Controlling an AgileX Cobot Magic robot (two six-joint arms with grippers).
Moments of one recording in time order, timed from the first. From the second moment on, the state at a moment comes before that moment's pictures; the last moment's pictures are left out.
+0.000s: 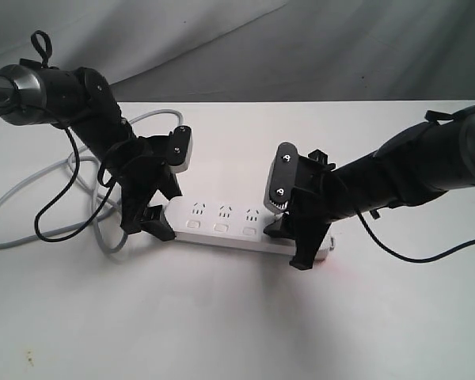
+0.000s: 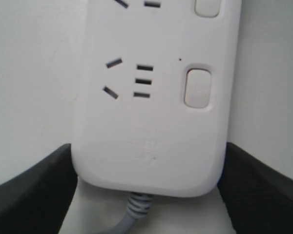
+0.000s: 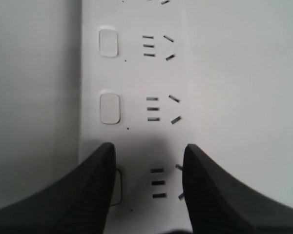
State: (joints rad) left arm -0.15 2.25 -1.57 -0.49 0.98 1.61; right arm 0.24 1.97 -1.01 1.22 0.40 -2.13
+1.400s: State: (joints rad) left arm -0.15 2.25 -1.57 -0.49 0.98 1.61; right arm 0.19 1.86 -0.91 1.17 0.33 -2.11
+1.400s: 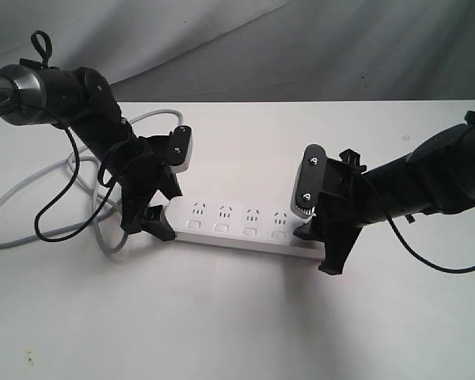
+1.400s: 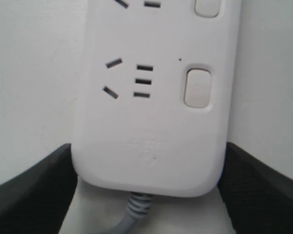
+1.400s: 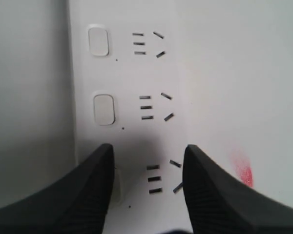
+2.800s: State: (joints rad) left arm -0.15 2.25 -1.57 -0.49 0.98 1.61; right arm 0.16 1.89 -0.89 1.22 0.35 -2.13
